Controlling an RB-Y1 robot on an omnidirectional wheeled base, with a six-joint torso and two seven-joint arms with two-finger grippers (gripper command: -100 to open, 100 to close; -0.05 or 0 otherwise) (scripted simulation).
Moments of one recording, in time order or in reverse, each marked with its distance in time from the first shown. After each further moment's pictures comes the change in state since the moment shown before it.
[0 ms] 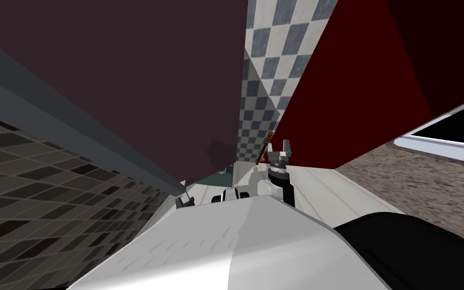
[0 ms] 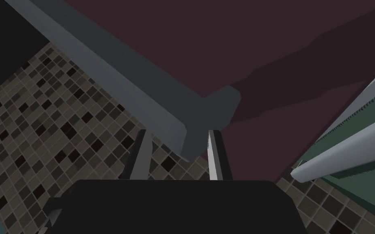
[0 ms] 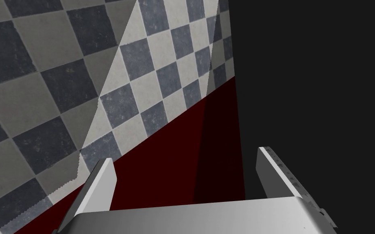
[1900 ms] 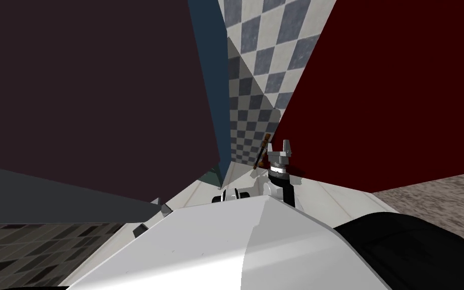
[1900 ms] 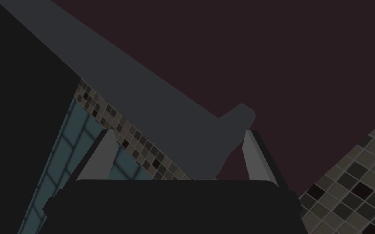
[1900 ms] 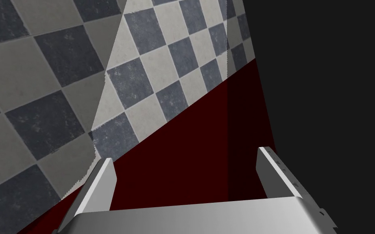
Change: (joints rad) left arm 0.118 0.065 0.030 -0.139 0.240 -0.015 -0.100; right arm 0.000 0.000 0.000 0.000 0.000 0.000 0.000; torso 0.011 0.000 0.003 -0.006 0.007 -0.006
